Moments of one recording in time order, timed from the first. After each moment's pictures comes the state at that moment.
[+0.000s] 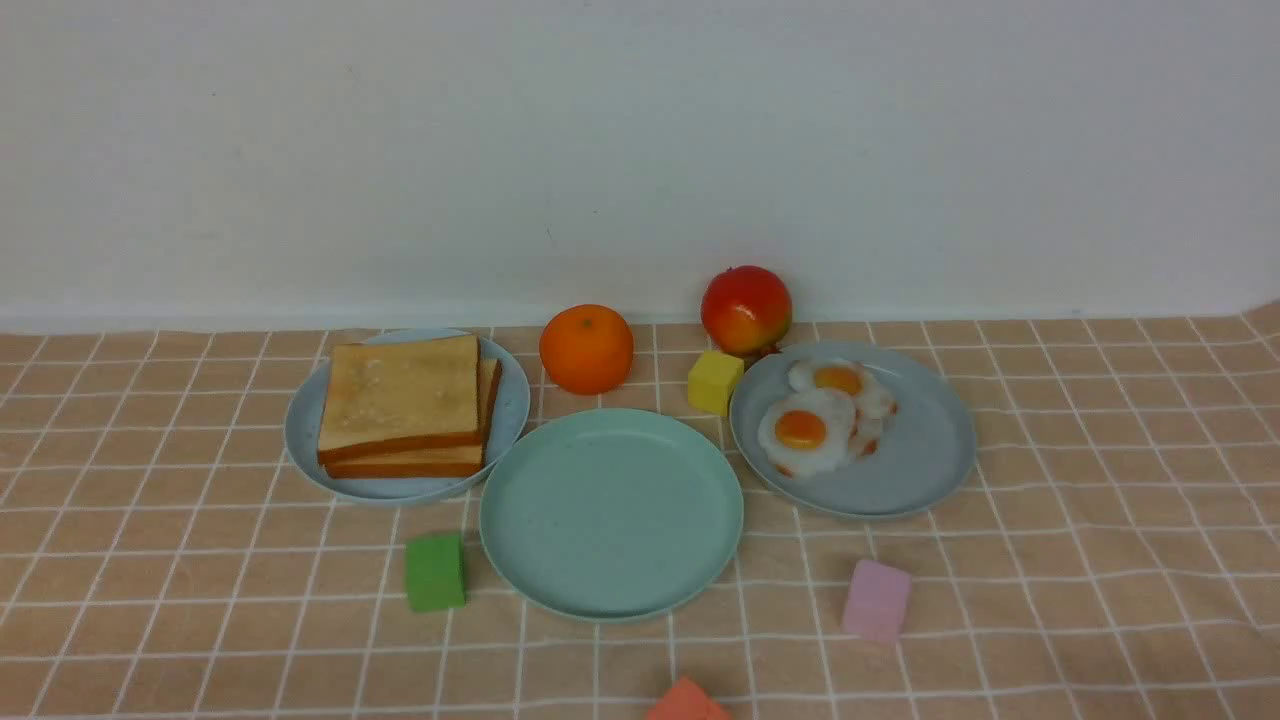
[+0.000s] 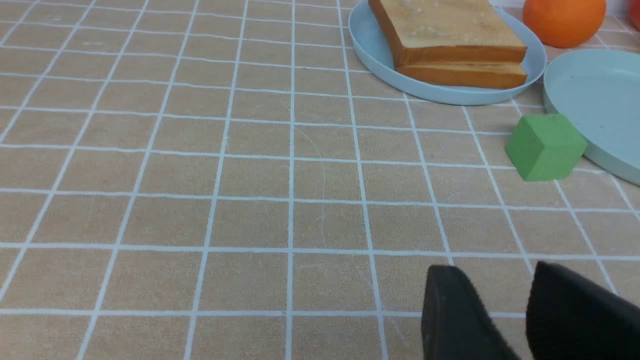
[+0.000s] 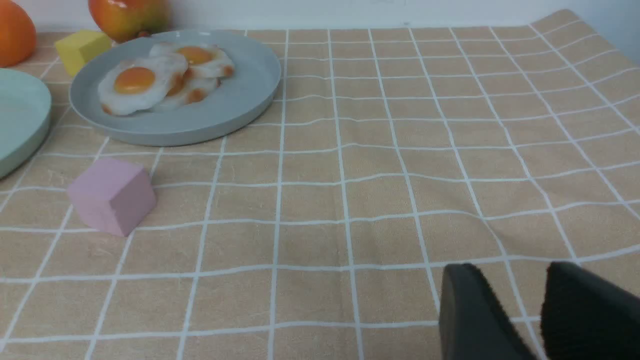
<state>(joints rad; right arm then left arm) 0.02 -0.02 0.02 -0.12 0.38 0.13 -0.04 -0.01 0.03 -0.03 0.39 -0.09</state>
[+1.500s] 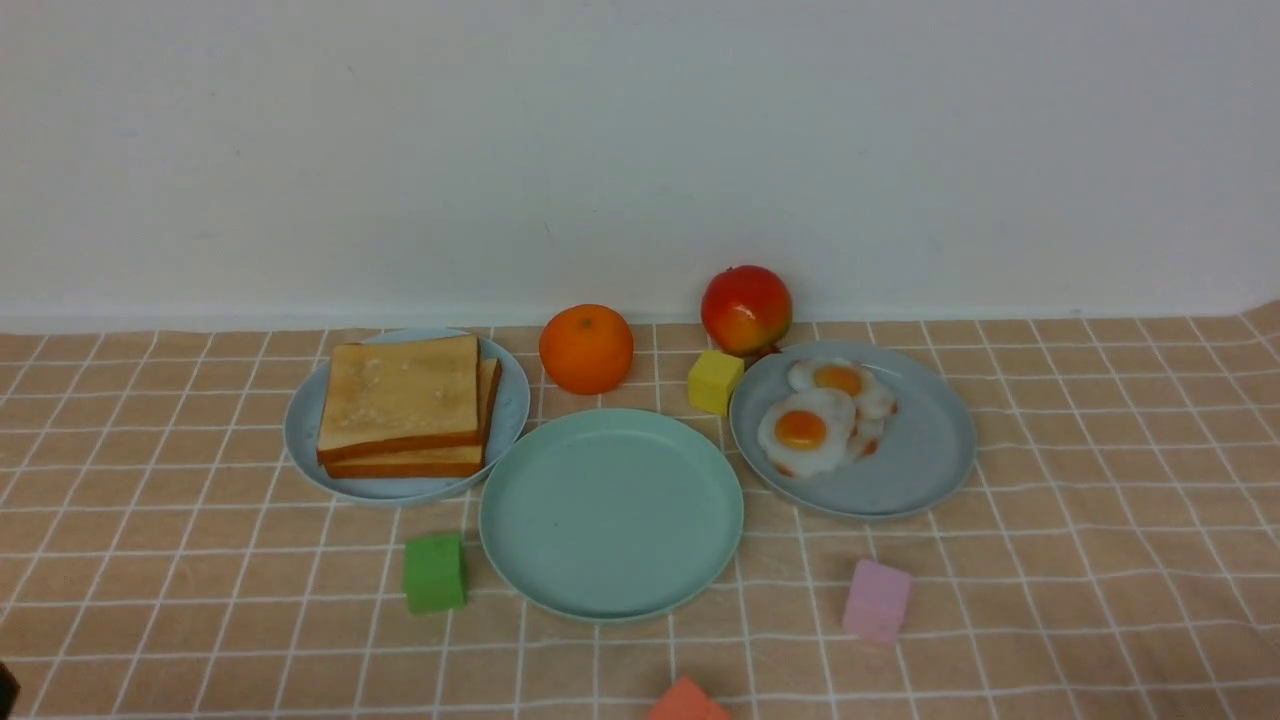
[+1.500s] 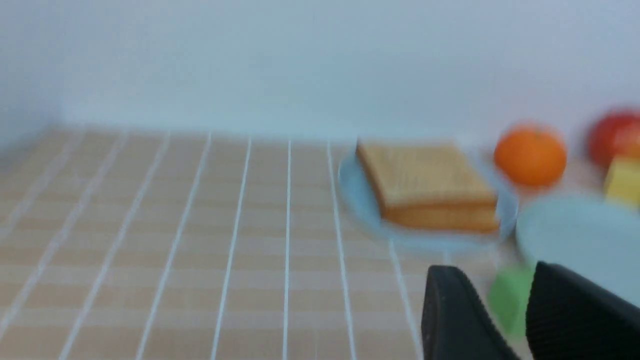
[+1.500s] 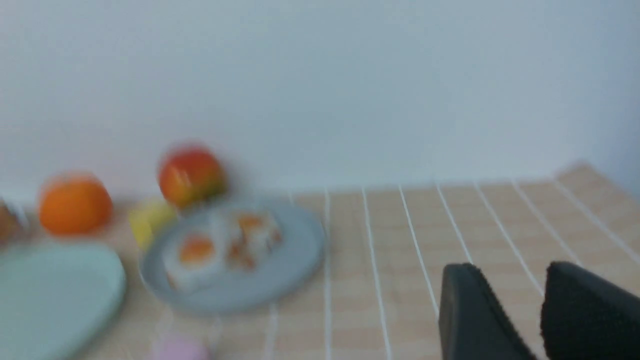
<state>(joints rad) 0.02 -0.02 0.03 -0.04 -0.01 0.15 -0.04 -0.01 0.03 -0.01 0.05 -0.09</state>
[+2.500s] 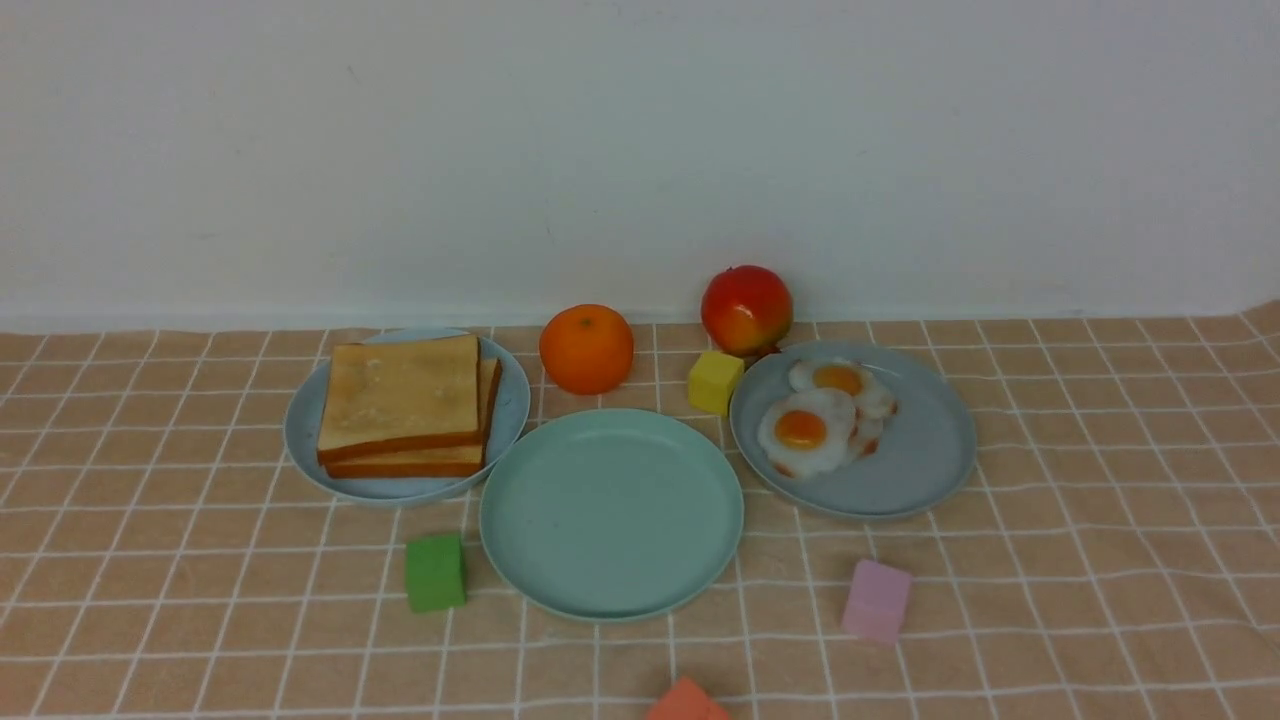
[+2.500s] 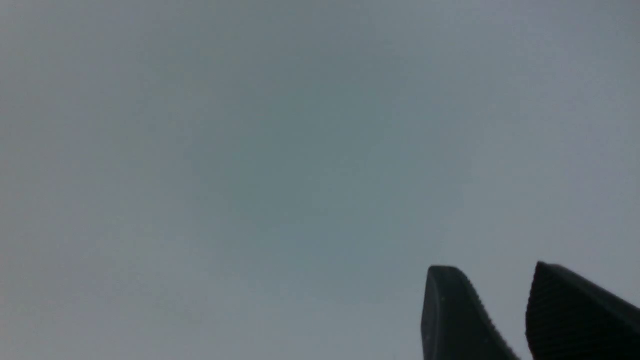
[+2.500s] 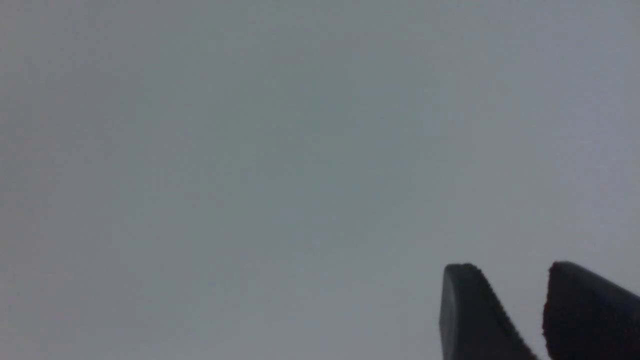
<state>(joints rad) 0.02 0.54 -0.85 -0.10 -0.02 0.52 -0.04 0.40 -0.82 -0.21 0.05 -0.29</state>
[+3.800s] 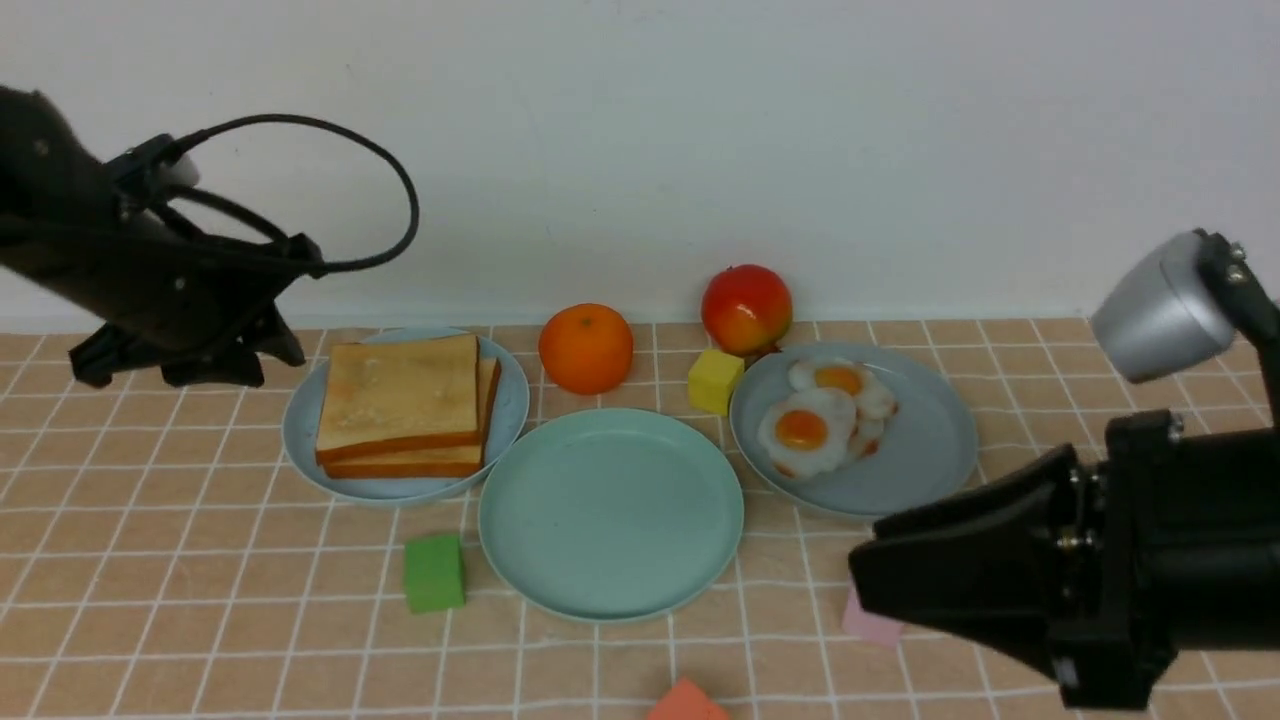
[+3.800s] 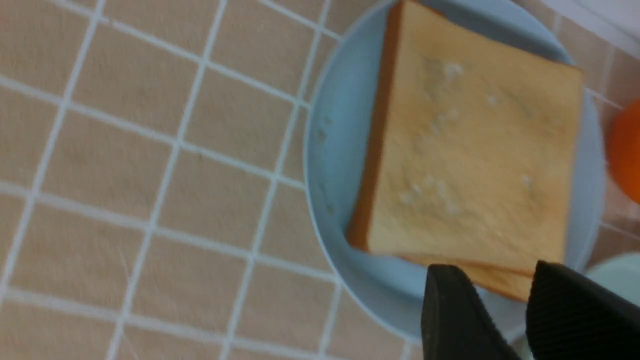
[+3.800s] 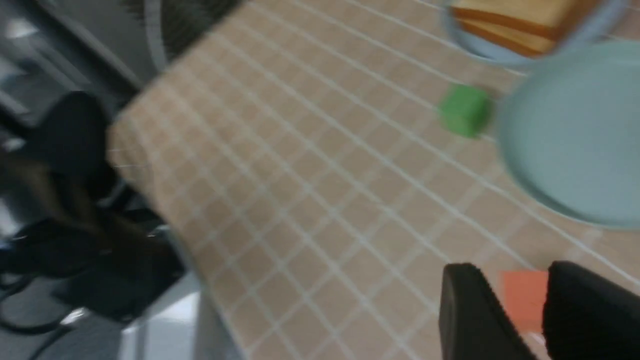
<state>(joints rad) 0.41 1.02 -0.79 1.08 0.79 -0.87 0.01 1.80 -1.38 -0.26 0.67 -0.23</state>
